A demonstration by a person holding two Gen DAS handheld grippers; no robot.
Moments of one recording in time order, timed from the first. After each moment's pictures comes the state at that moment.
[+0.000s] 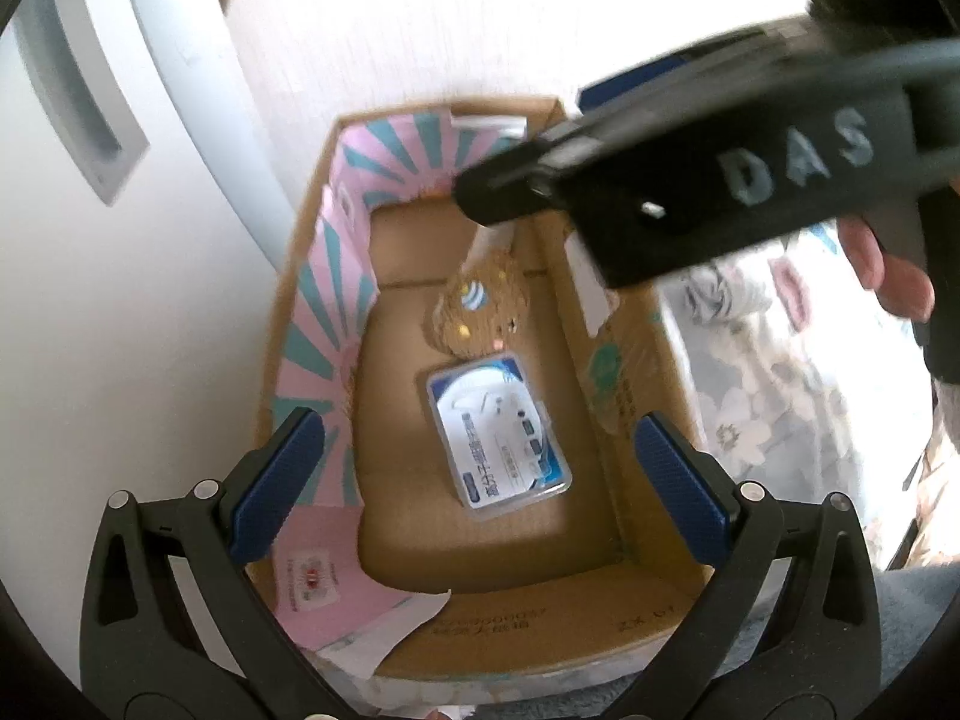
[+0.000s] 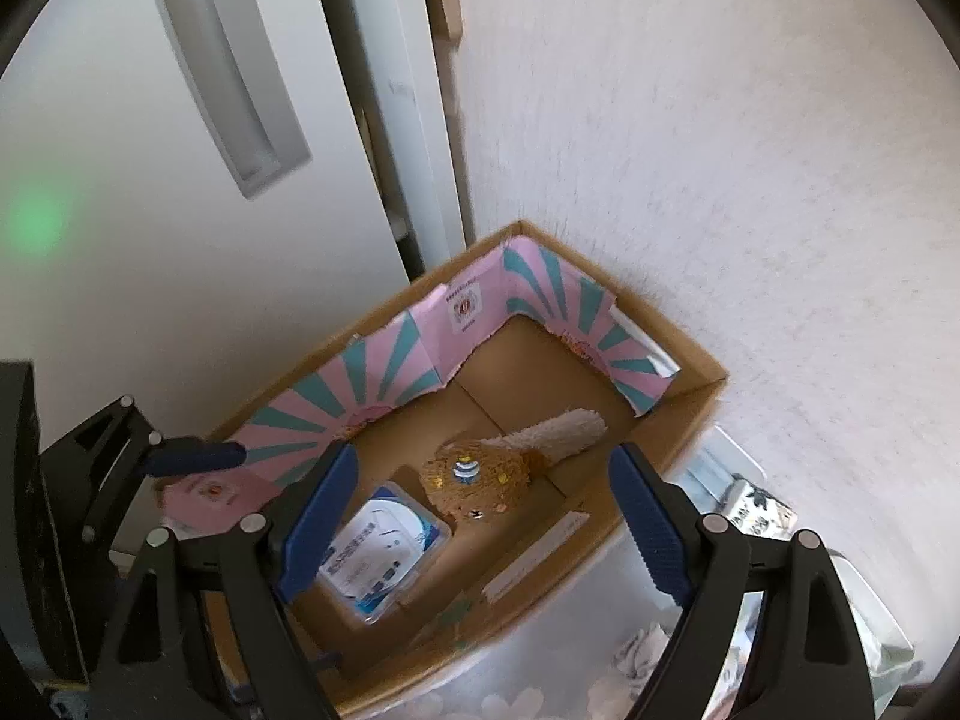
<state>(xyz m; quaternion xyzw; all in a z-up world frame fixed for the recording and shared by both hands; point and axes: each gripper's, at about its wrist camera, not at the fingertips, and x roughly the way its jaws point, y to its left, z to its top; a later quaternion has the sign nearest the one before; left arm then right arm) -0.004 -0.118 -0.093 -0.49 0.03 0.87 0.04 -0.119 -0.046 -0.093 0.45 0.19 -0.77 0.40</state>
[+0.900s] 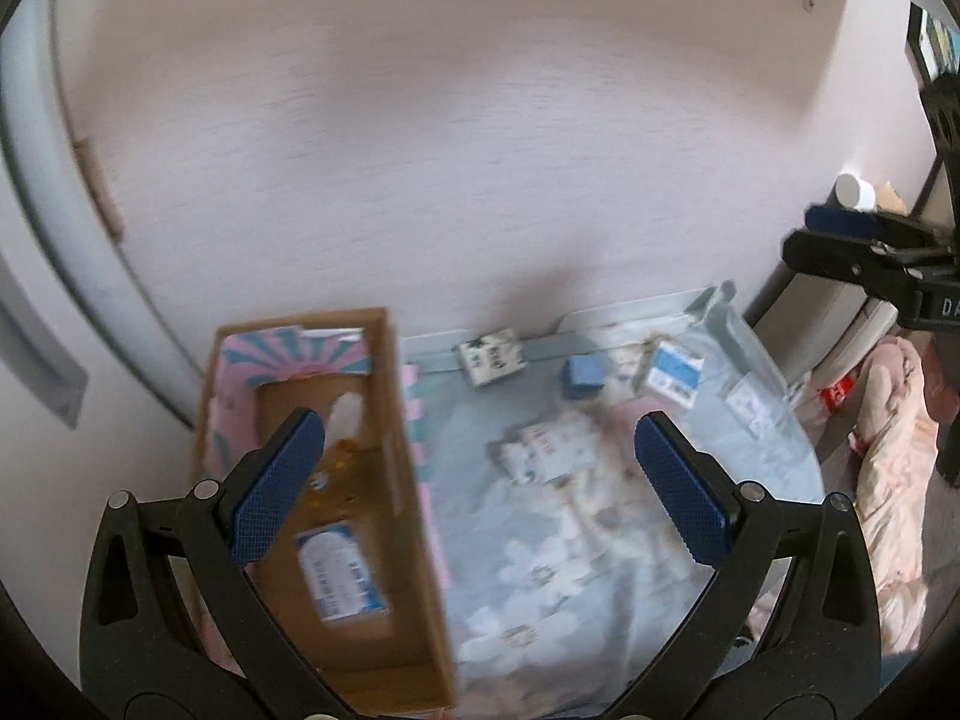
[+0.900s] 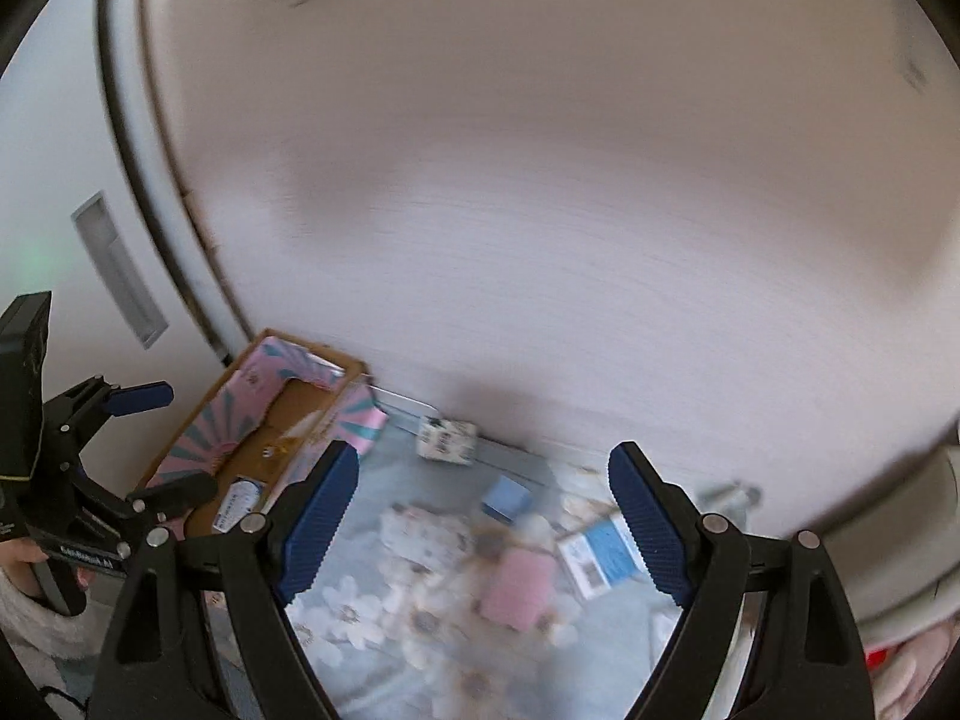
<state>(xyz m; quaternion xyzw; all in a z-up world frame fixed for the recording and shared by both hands) -0.049 -0.018 0.009 -0.41 0.00 0.90 0.12 -0.084 0.218 0.037 0.39 0.07 -0.90 0.20</state>
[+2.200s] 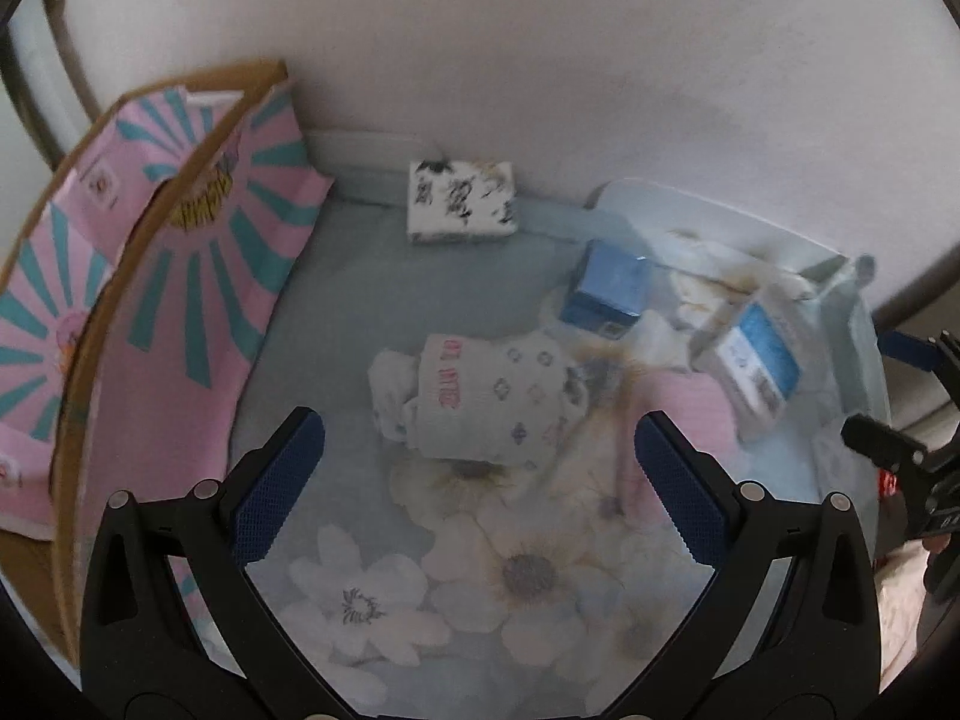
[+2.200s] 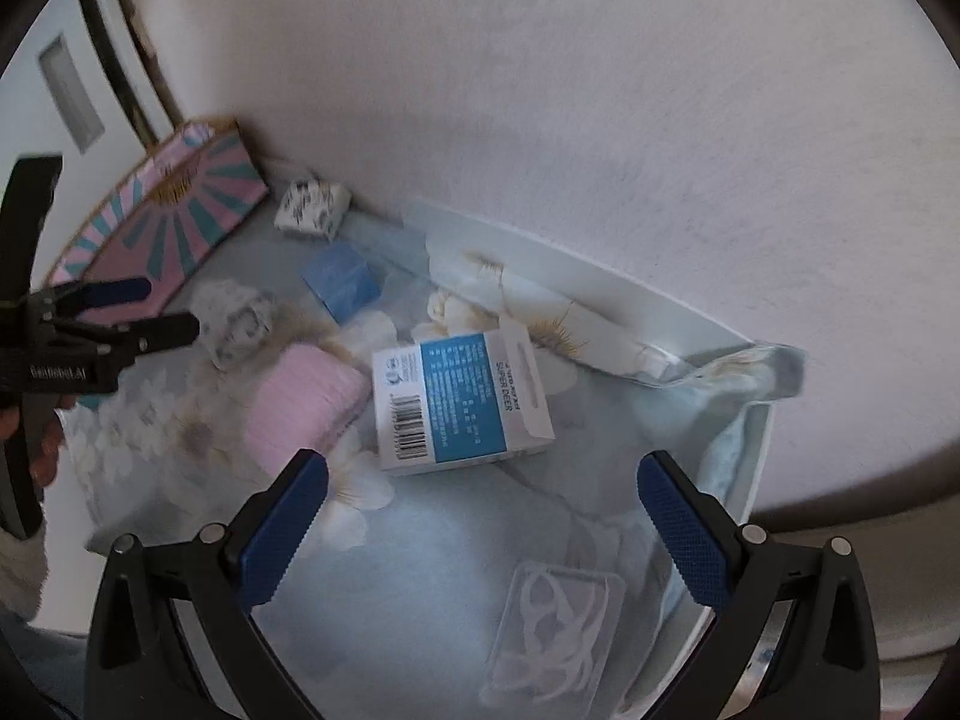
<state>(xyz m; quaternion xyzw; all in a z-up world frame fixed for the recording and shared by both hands) -0.108 0.089 -0.168 -0.52 -0.09 0.85 -0.04 -0.159 0.323 -0.168 0.50 0.15 -0.81 0.28</state>
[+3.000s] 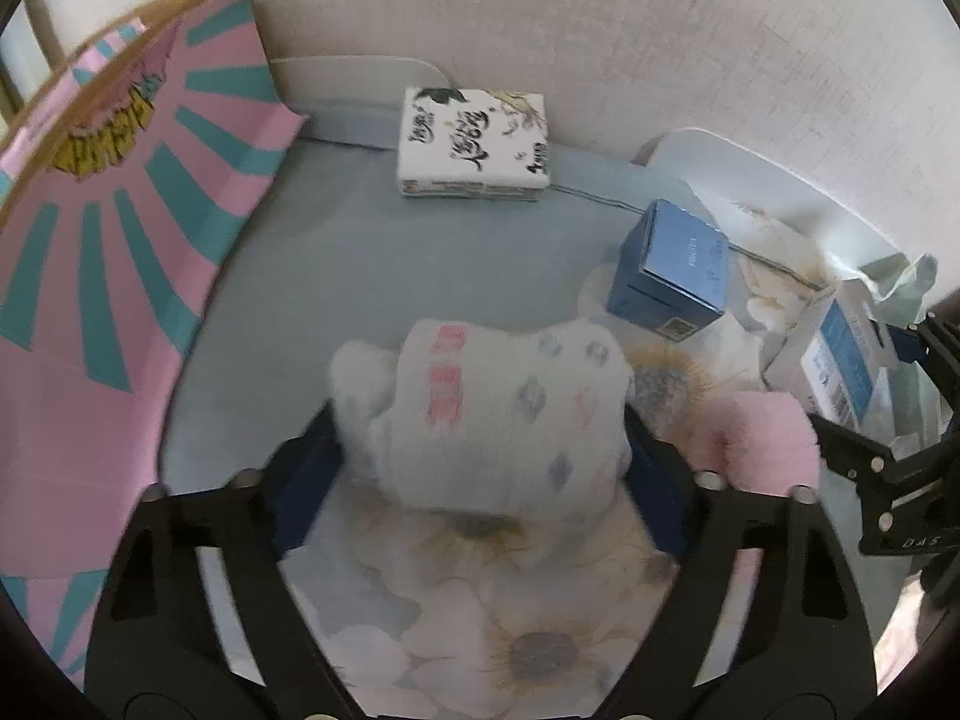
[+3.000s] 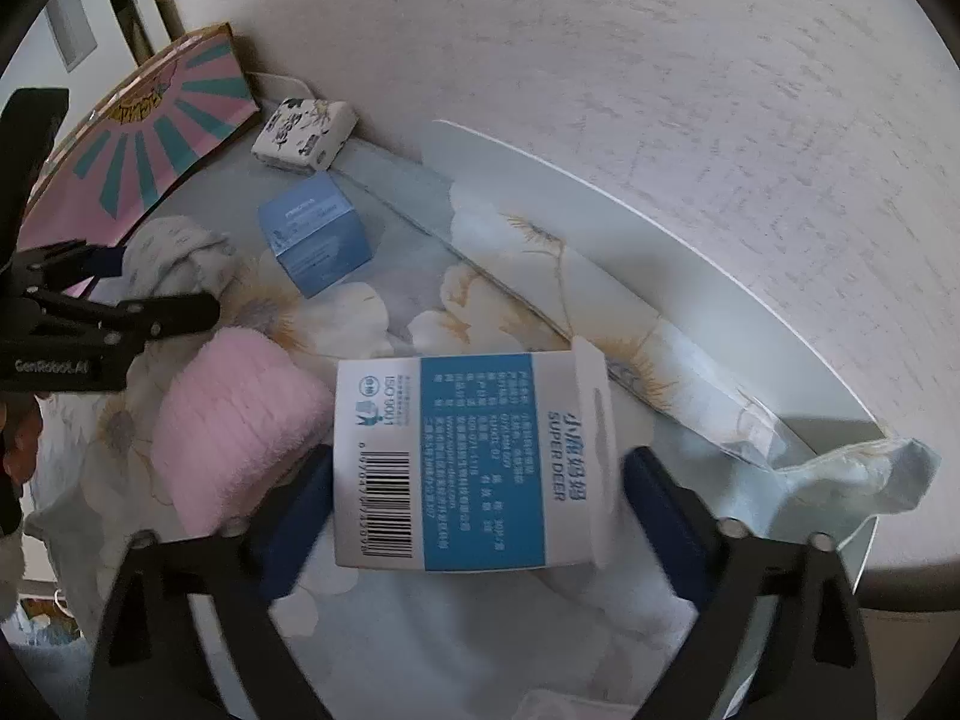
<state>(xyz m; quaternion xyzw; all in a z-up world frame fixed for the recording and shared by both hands) -0.135 0.086 -0.215 -0.55 -0.09 0.83 -0.06 -0.185 0.285 -0.221 0.51 0.21 -0.77 0.31</state>
